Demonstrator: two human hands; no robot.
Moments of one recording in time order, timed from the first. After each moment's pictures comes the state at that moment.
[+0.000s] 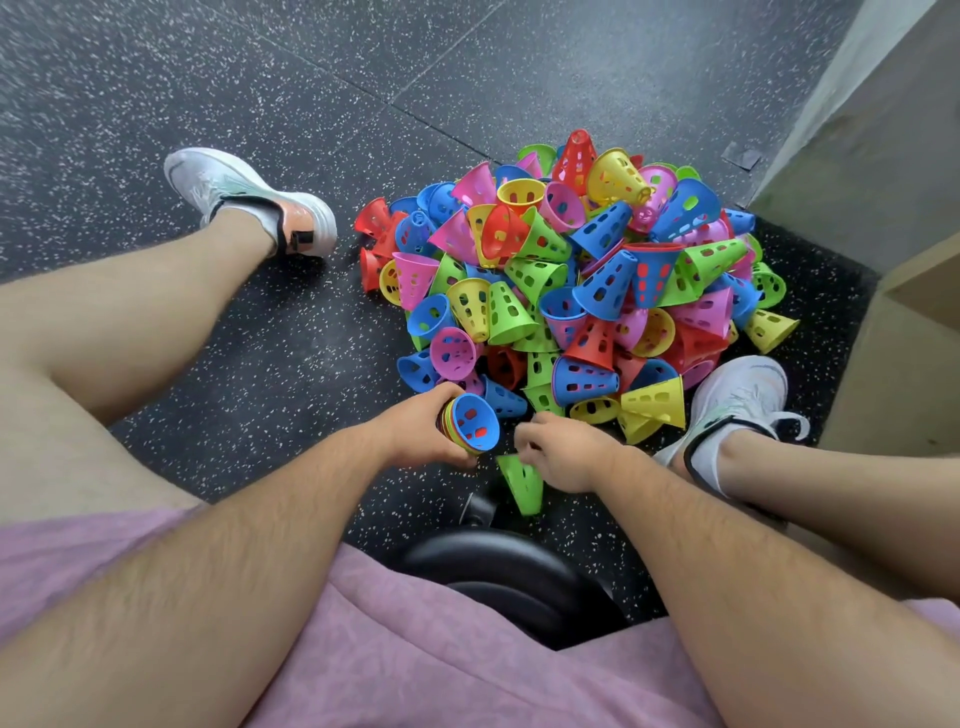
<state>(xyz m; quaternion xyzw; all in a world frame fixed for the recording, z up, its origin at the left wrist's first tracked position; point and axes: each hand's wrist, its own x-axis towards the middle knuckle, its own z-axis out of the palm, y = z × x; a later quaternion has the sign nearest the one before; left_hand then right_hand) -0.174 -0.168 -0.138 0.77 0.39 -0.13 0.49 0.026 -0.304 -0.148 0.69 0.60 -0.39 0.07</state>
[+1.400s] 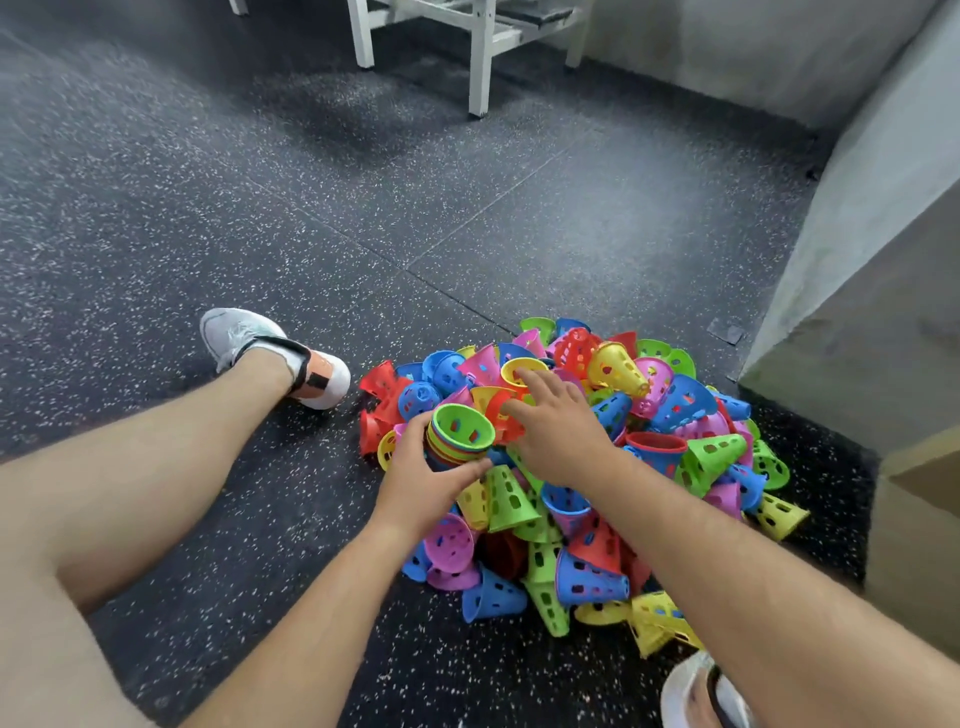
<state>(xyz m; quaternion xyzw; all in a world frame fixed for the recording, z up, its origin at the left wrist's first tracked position) -0.091 -0.079 -0.093 0.64 0.47 0.28 0.54 0.104 -0.118 -0.067 0.74 0.67 -0.03 0.00</state>
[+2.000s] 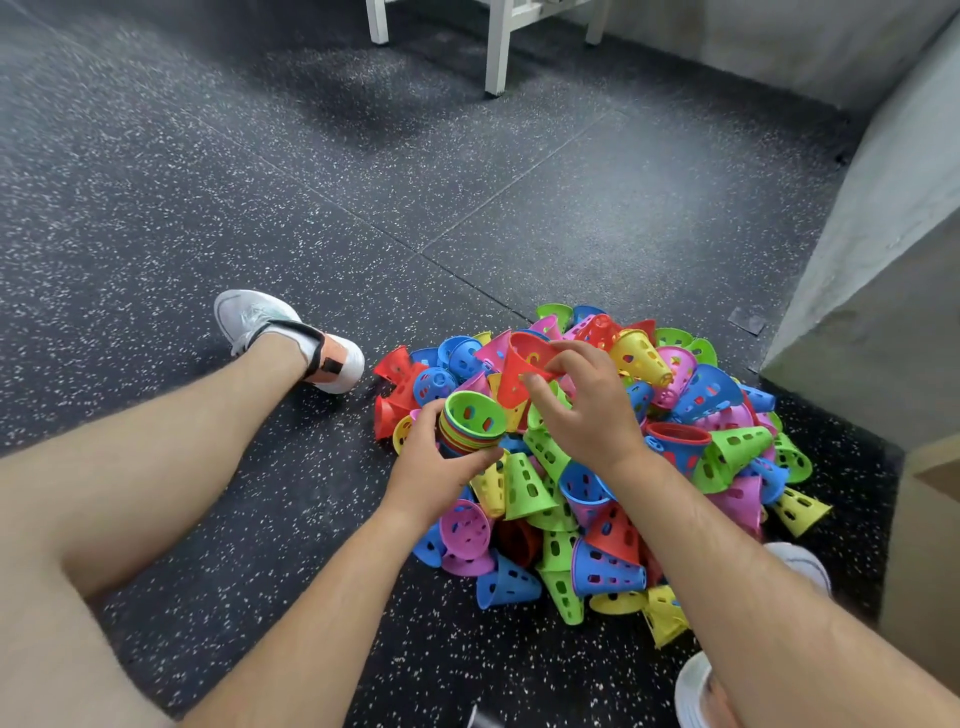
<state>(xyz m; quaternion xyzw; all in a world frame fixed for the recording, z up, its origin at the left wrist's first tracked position) -0.099 -0.074 -0.094 0.63 0.46 0.27 0.57 0.099 -0.120 -0.057 0.73 0.54 -0.07 -0.41</state>
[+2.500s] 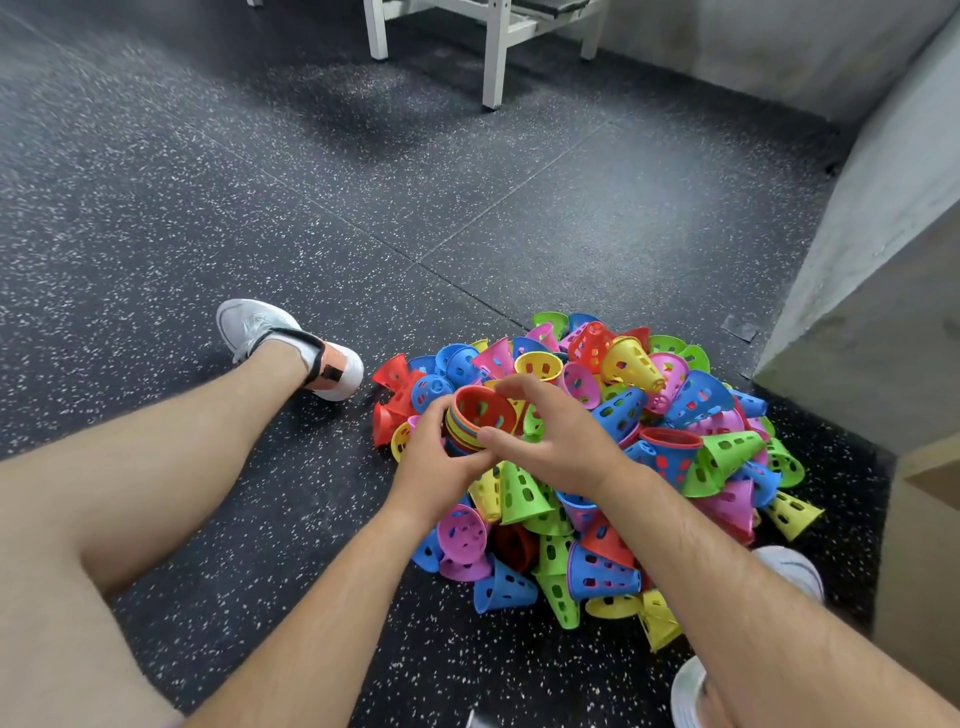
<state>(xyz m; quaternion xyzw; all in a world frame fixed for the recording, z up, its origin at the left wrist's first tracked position) -0.091 -0.076 -0.081 0.63 0.43 0.29 0.58 0.078 -0.135 -0.038 0.70 0.60 -0.24 -0.31</state>
